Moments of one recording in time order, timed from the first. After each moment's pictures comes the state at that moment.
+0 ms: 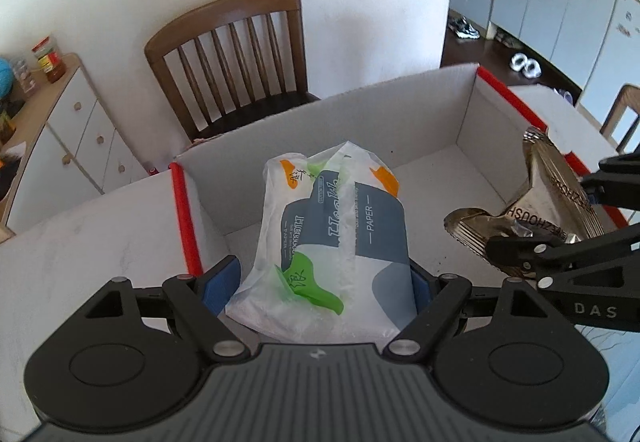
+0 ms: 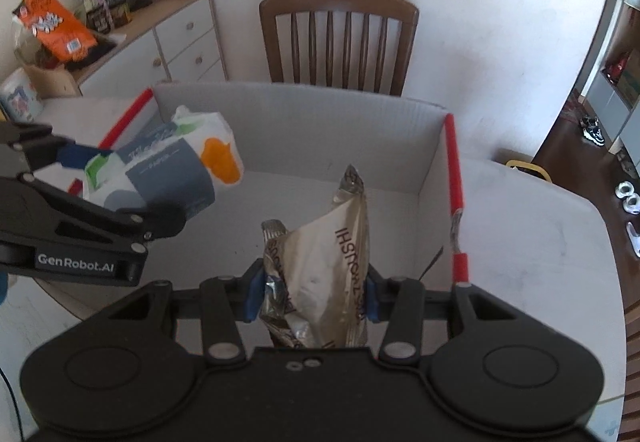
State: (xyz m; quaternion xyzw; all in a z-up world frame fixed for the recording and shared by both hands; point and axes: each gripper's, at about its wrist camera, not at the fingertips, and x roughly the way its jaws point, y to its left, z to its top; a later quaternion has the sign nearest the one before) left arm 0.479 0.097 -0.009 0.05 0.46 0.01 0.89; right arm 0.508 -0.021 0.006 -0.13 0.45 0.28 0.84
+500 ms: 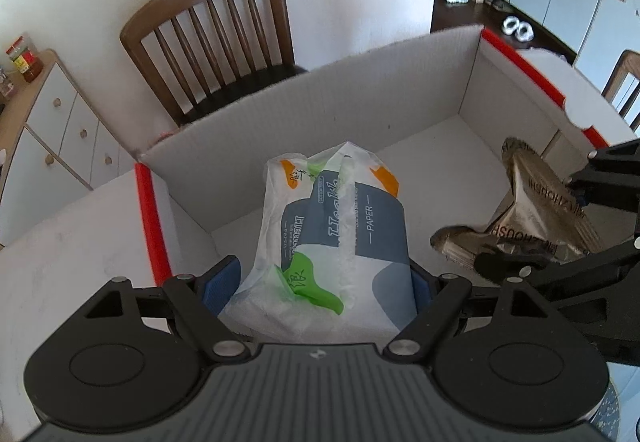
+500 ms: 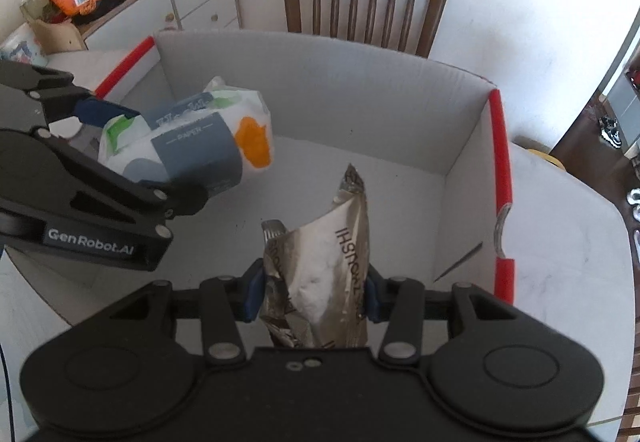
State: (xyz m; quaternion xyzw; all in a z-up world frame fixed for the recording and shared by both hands) left arm 0.506 0.092 -0.030 0.07 0.51 0.00 0.86; right arm 0.516 -0.004 -0.016 -0.17 0.48 0.30 0.81
